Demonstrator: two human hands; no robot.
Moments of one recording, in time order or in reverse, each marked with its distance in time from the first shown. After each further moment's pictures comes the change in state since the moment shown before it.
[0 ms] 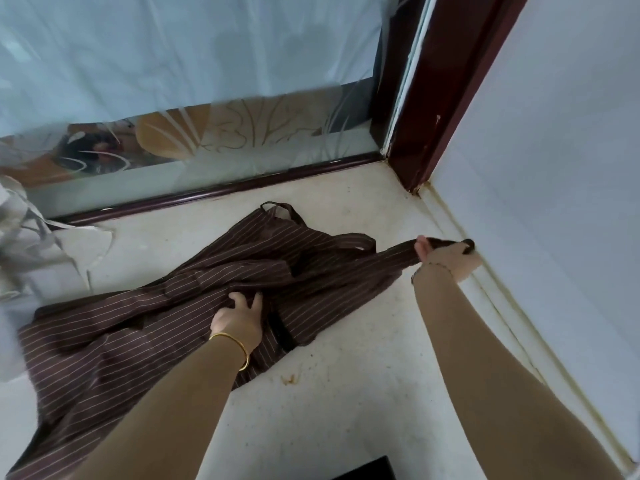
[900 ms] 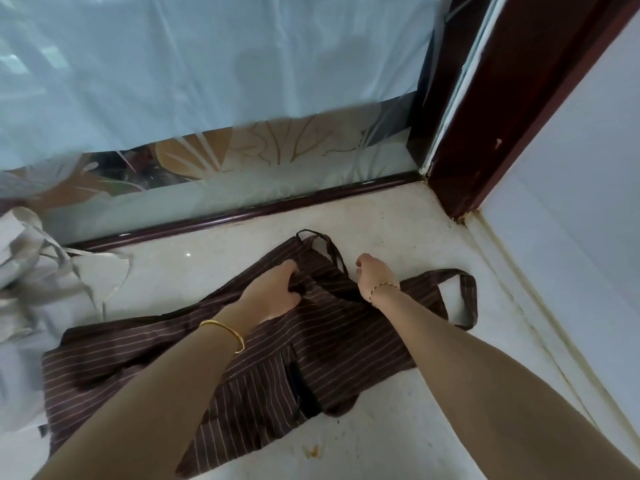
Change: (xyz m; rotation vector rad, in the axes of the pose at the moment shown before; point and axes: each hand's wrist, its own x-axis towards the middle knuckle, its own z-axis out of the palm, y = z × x) left_hand 0.063 -0.033 -0.102 -0.725 0.309 0.309; right_hand 0.005 0.113 0.112 -1.712 -0.972 -0.618
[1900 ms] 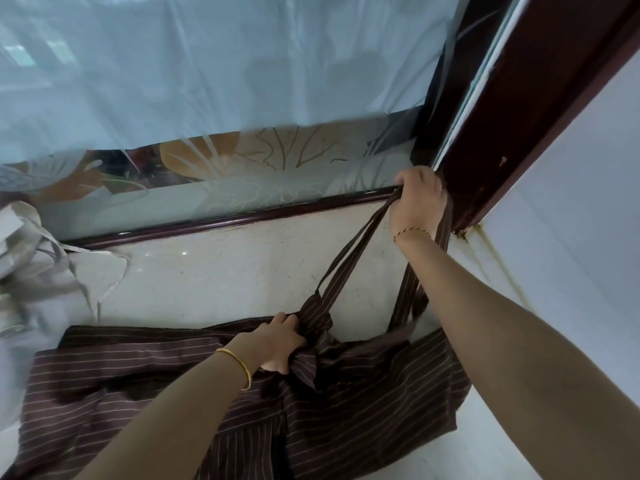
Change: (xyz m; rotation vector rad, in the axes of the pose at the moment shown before) left_hand -0.016 -0.014 0.045 0.546 -0.503 0.182; right_hand 0.030 -0.028 -0.111 -0.043 0.852 -0.110
